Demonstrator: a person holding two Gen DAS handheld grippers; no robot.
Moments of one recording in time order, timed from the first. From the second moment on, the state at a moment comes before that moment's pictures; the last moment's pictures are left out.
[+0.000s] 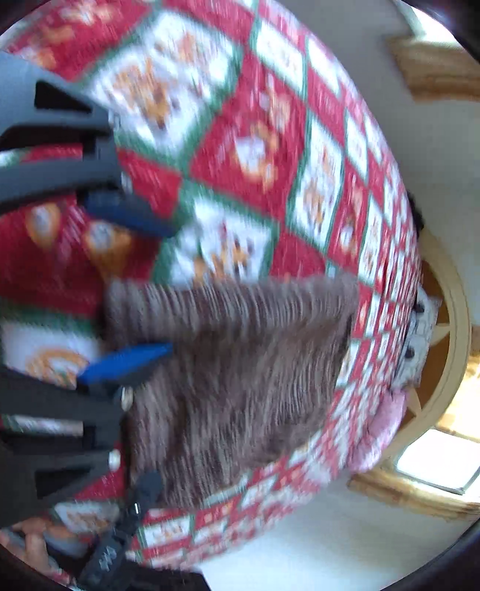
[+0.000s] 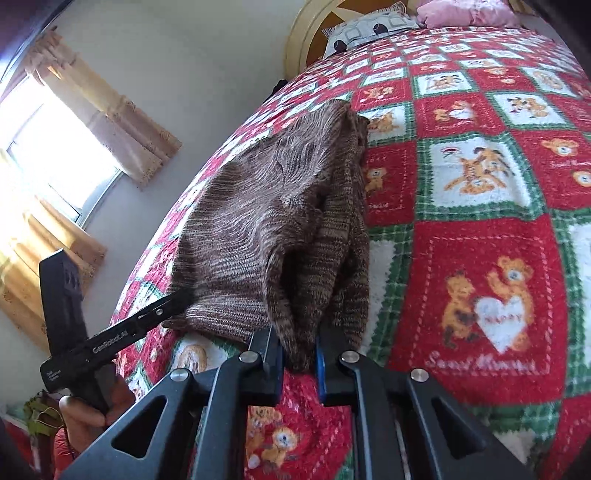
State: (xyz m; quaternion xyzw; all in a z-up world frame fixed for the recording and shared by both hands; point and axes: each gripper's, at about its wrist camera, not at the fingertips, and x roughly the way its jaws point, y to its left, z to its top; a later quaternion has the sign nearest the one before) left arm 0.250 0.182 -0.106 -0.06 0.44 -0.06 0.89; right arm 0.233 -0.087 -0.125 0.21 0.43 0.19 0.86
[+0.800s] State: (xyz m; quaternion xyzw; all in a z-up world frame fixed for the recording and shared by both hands) left arm 0.130 0.142 -0.048 0.01 0.33 0.00 0.94; right arm 0.087 -0.067 -0.041 0.10 0.33 0.03 0.94
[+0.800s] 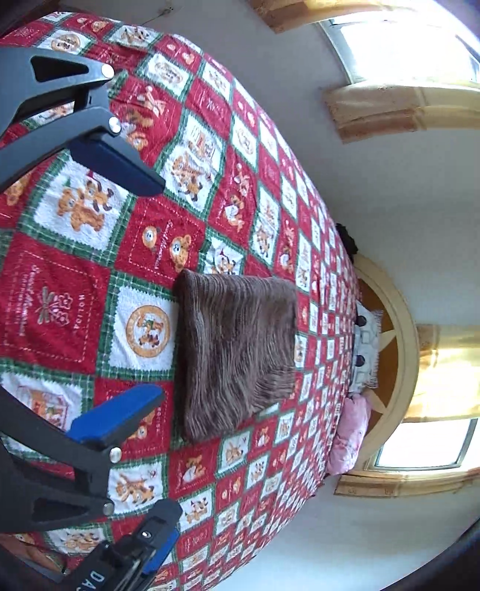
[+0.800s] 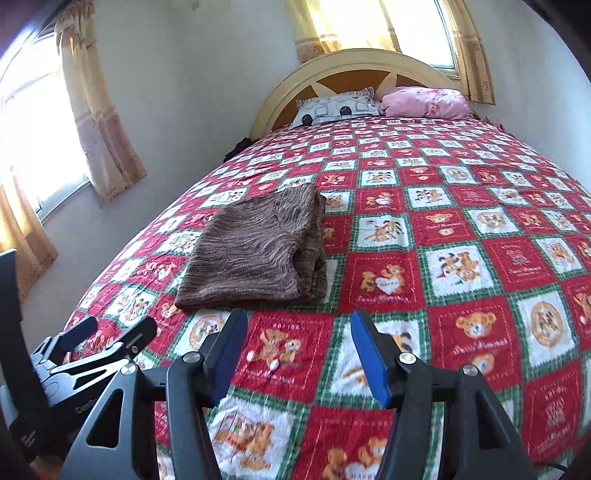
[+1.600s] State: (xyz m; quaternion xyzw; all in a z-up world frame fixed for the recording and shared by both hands) left arm 0.057 0.144 0.004 0.01 0.24 0.01 0.97; right arm -0.007 -0.035 0.026 0.01 0.21 -0.04 0.98
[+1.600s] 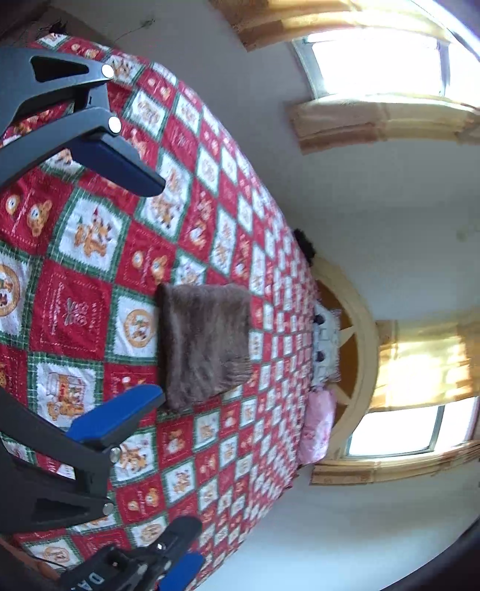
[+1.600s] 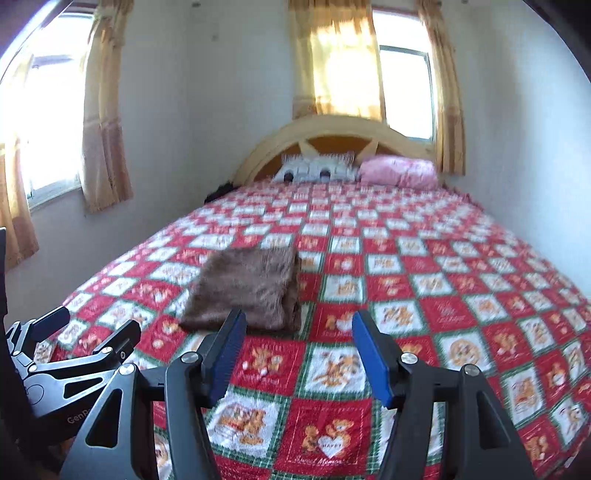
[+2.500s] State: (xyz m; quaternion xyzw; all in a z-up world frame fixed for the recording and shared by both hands) left arm 0.011 0.119 0.051 0.06 0.16 0.04 0.98; right arm -0.083 -0.042 0.074 0.03 0.06 -0.05 1.00
